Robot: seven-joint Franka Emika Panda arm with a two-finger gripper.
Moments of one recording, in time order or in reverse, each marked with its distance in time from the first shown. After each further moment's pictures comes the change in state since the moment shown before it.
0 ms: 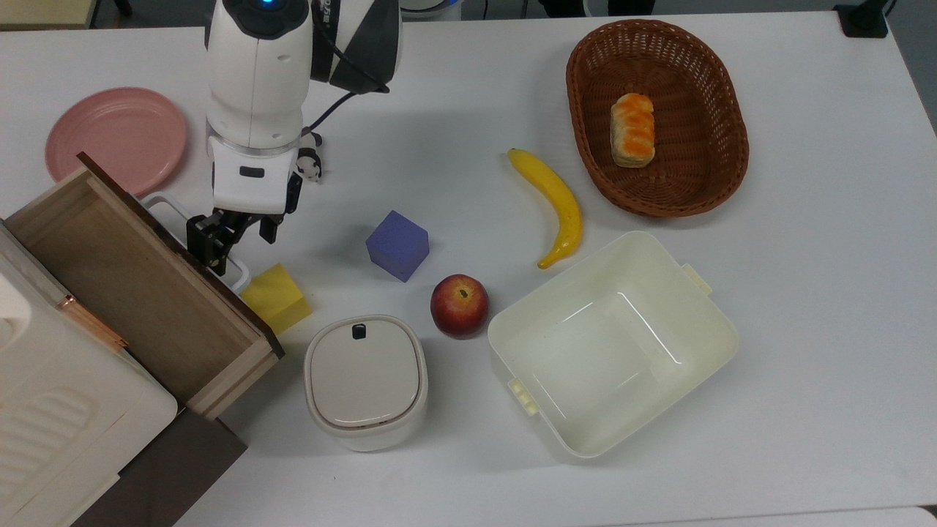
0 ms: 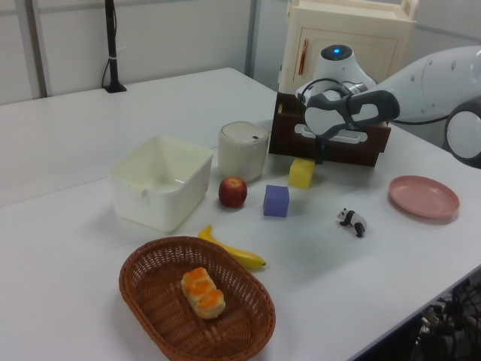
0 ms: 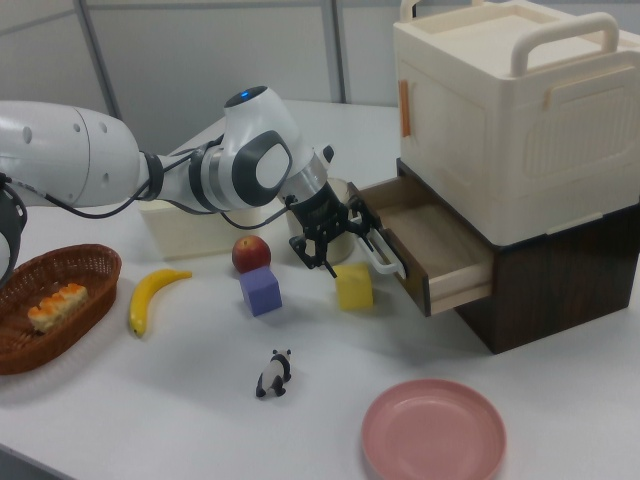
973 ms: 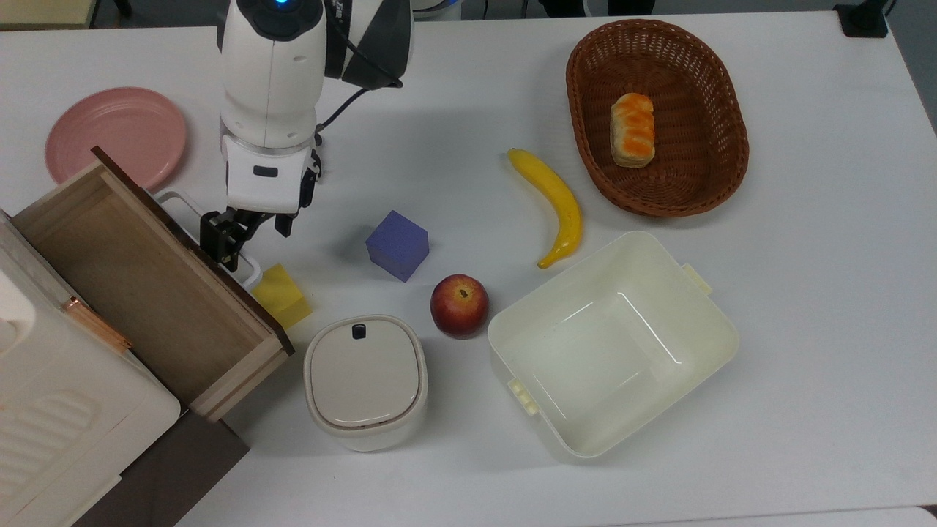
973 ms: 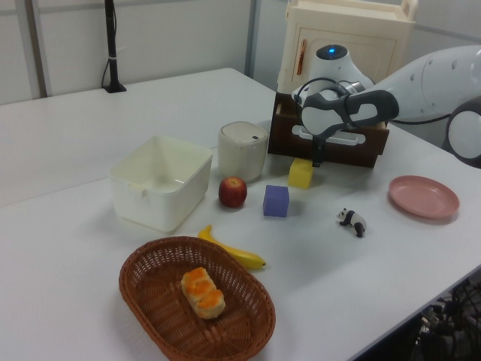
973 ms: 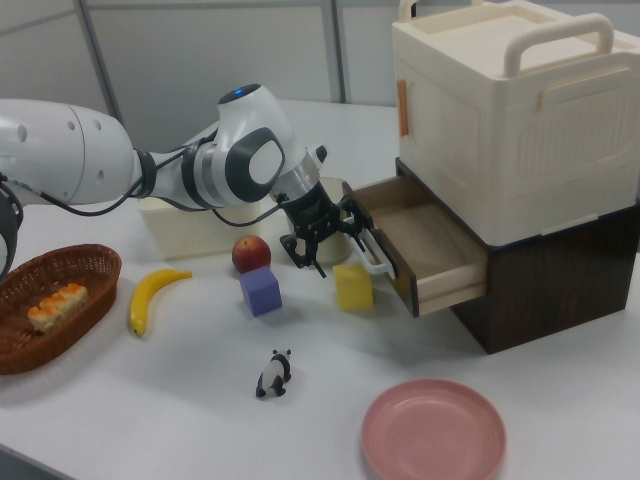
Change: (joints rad) arm 0.000 -0.011 0.024 -0.005 -0.007 -0.039 0.034
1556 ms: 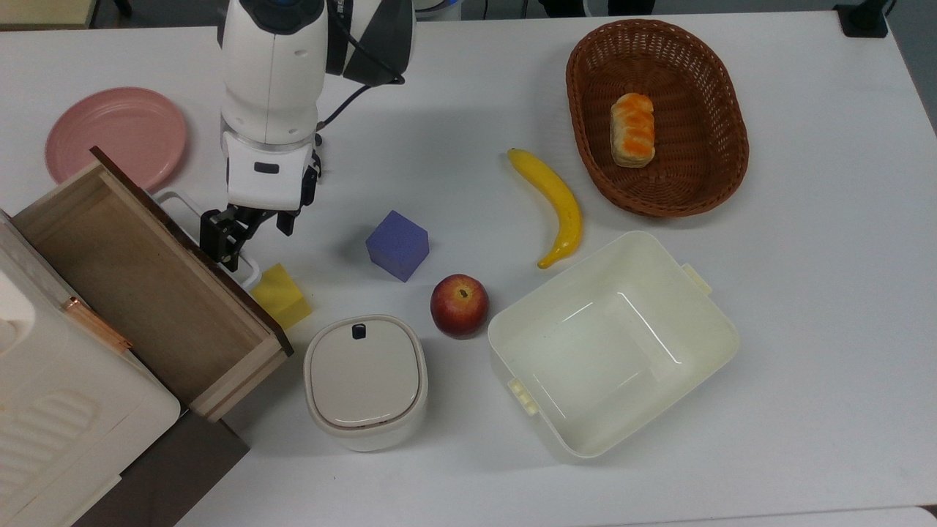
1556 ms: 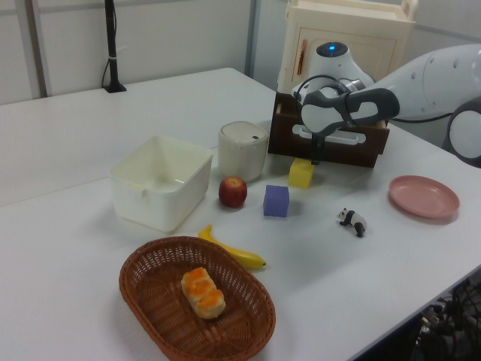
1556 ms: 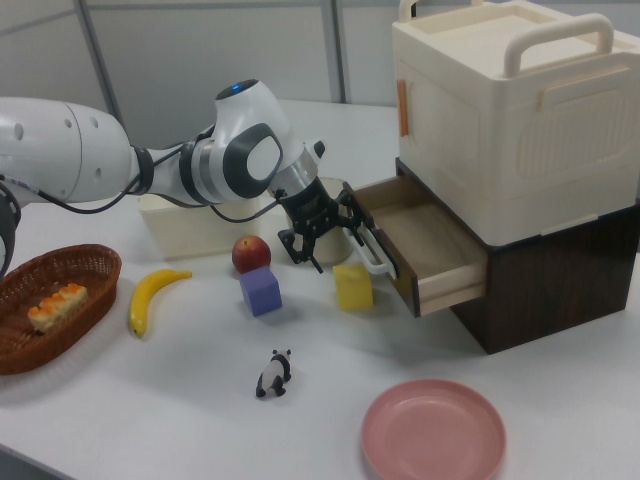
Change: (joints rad) arm 0.000 -0.006 0.006 0.007 0.001 -0.001 0.000
